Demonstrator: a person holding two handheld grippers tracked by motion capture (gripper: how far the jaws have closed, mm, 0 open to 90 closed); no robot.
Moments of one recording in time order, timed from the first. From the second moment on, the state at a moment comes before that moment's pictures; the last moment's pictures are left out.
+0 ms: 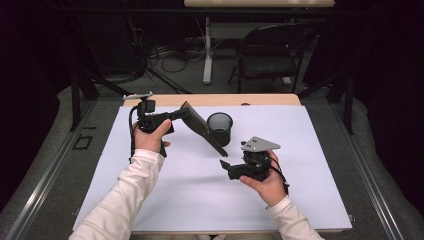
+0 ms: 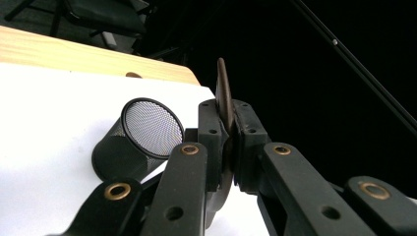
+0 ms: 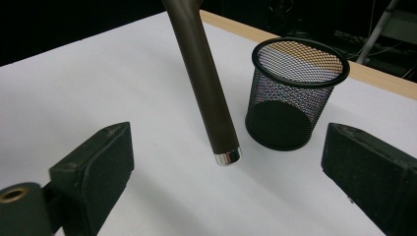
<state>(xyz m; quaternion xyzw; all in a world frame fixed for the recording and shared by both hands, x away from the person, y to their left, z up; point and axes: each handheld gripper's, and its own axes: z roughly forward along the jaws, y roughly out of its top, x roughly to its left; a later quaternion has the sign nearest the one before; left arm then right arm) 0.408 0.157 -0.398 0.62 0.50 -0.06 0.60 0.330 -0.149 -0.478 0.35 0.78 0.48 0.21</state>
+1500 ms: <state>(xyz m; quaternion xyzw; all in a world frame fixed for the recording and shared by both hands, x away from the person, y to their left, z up) 0.431 0.168 -0.353 0.61 0.51 -0.01 0.61 0.329 -0.154 -0.478 0.34 0.78 0.48 0.21</state>
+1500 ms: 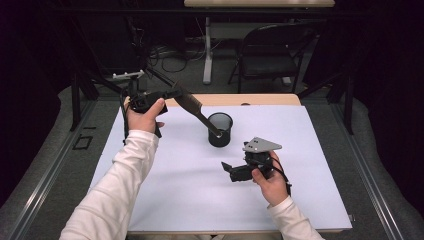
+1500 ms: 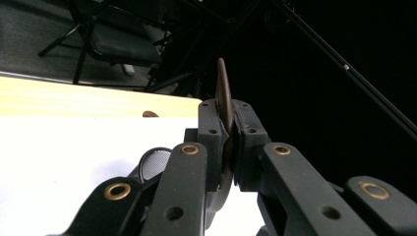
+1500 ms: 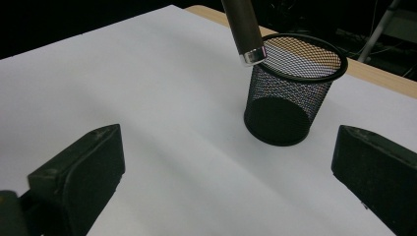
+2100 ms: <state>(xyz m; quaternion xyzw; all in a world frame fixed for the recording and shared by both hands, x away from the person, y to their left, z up) 0.446 0.169 -0.344 0.60 0.53 0.02 0.60 0.328 -0.154 -0.478 0.34 0.78 0.48 0.21</state>
